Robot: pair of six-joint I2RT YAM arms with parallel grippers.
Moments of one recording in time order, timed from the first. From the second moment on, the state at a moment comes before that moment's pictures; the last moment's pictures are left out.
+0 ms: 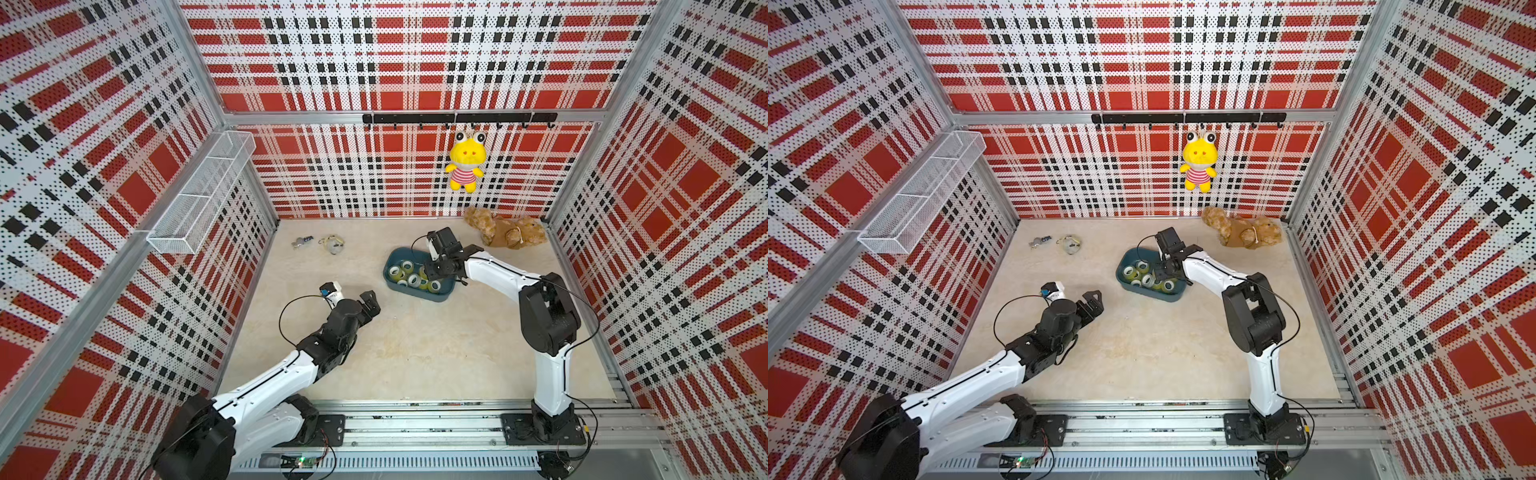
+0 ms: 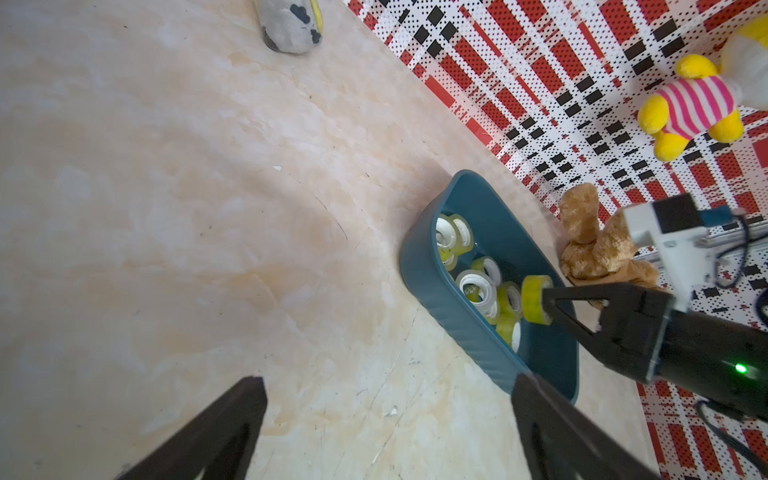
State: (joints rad) left arm -0.59 1.04 0.45 0.07 -0.38 -0.95; right arm 0.53 2.07 1.61 -0.52 0.02 0.23
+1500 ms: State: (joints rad) left arm -0.15 1.04 0.11 0.86 -0.64 -0.17; right arm 0.40 1.25 0.57 0.31 0.55 -0.07
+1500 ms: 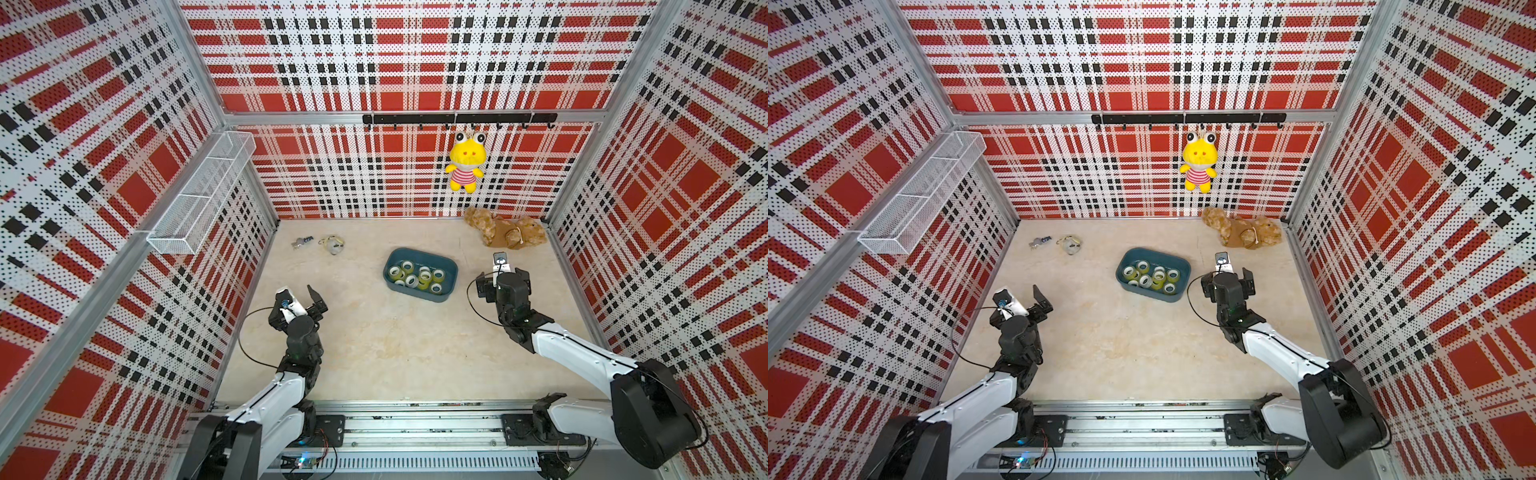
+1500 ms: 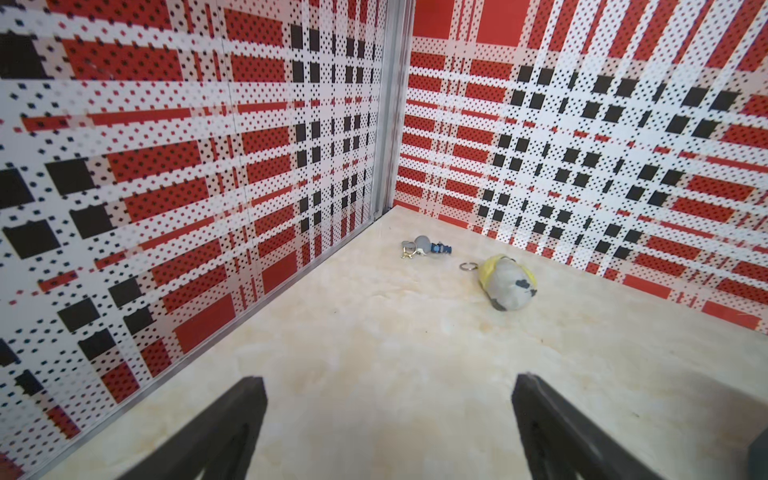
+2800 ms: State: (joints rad) left arm -0.04 1.57 0.20 1.38 -0.30 -0.07; right arm 0.05 1.54 0.30 1.04 0.29 0.02
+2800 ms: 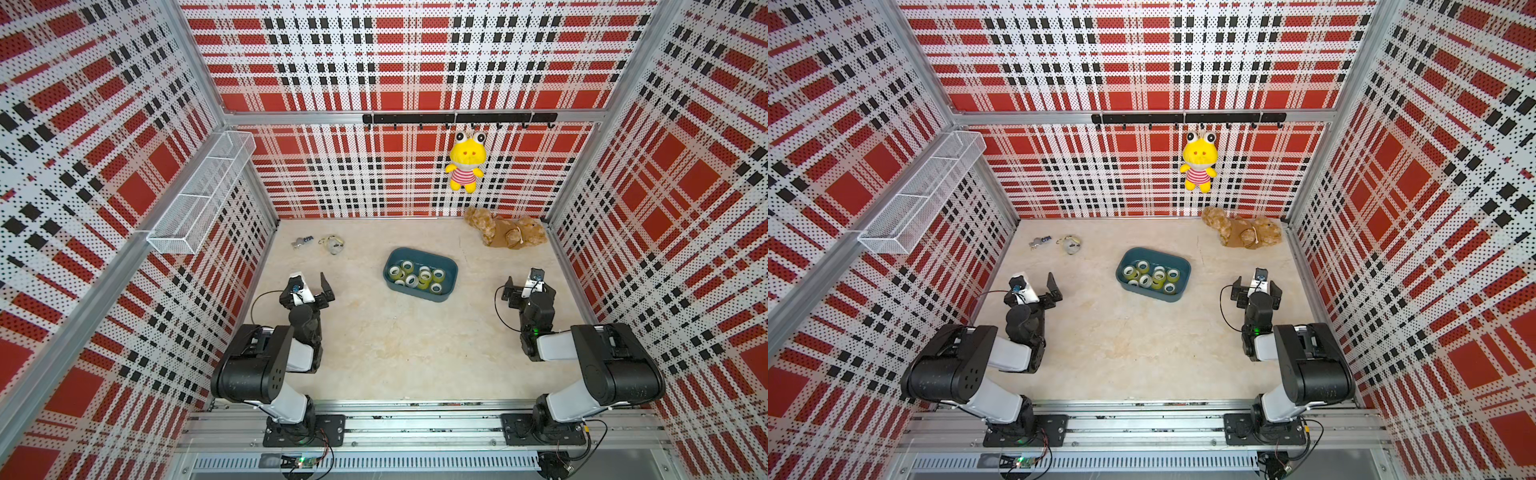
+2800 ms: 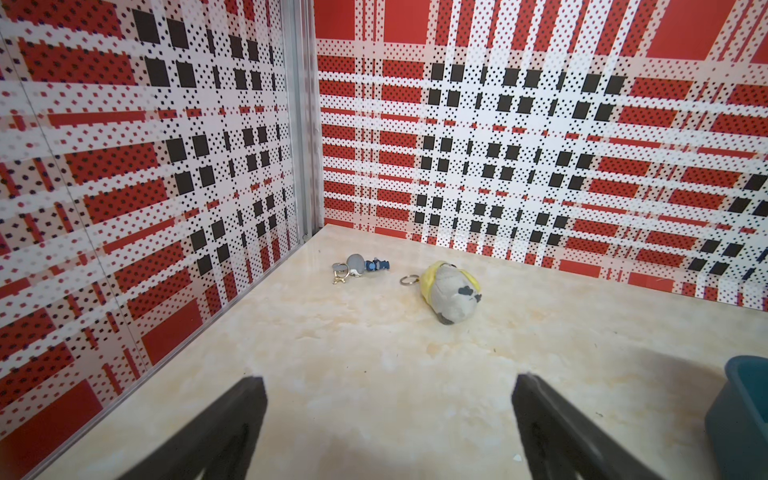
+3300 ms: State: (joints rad) left arm -0.04 1.57 0.20 1.38 -0.30 -0.07; right arm 0.05 1.54 0.30 1.06 0.27 0.02
